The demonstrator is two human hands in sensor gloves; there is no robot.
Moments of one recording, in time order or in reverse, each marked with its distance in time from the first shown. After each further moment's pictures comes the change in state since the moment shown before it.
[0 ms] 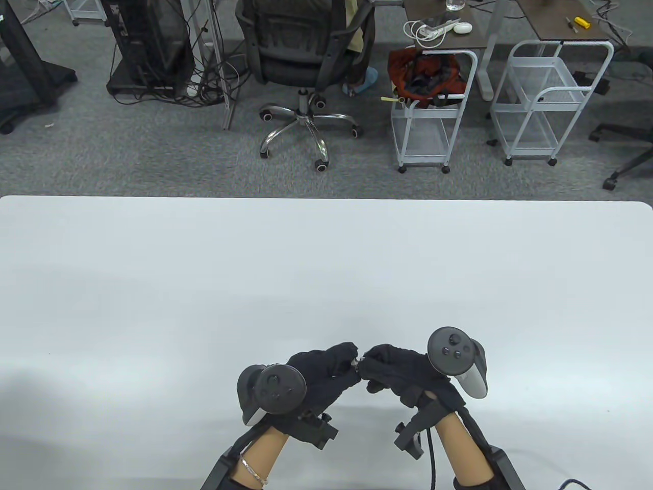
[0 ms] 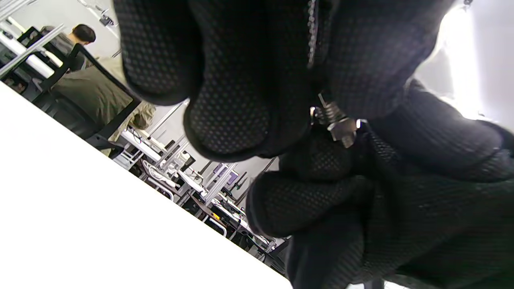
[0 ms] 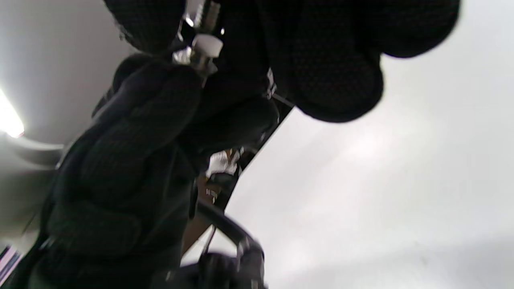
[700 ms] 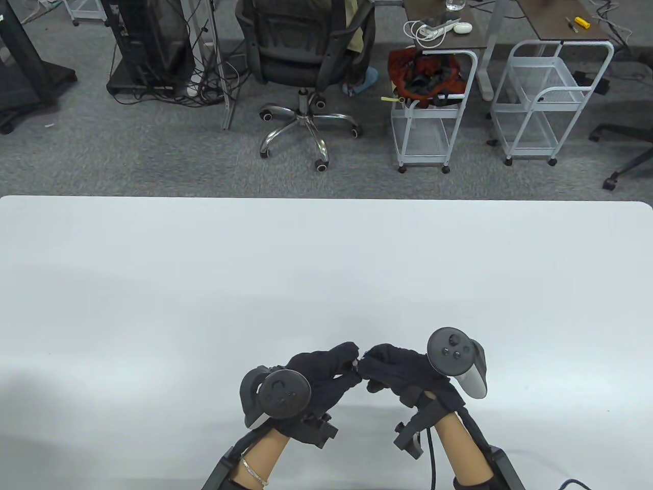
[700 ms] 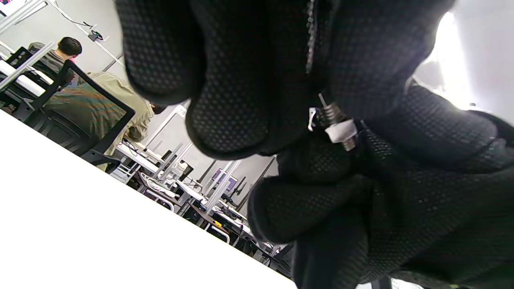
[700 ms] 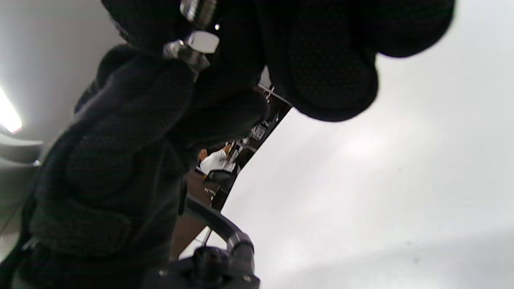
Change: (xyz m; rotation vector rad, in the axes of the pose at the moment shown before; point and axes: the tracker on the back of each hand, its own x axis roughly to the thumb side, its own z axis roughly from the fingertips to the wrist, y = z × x) left_hand 0.006 0.000 0.001 0.017 -0.025 -0.041; right_hand -0.001 0.000 0.001 -0.035 -0.014 0.025
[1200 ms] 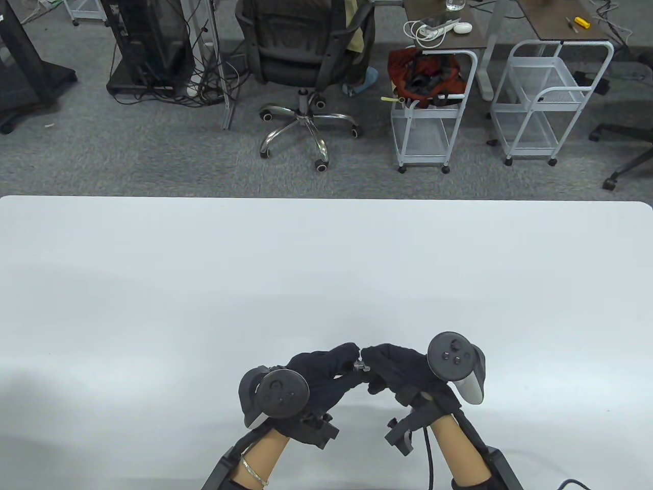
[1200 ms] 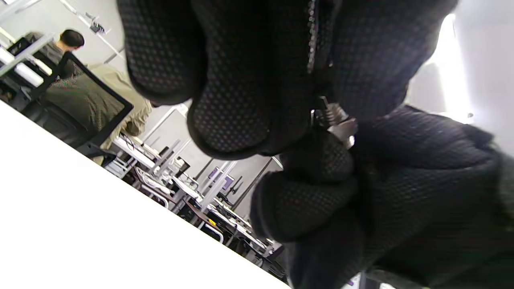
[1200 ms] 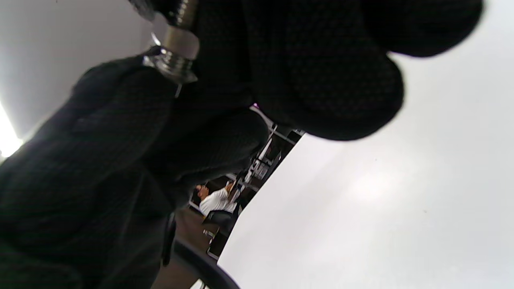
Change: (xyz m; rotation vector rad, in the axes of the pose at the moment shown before) left_hand -0.003 0.000 0.000 -0.007 0.012 0.076; right_hand 0.000 0.003 0.002 -0.196 -0.007 -0.027
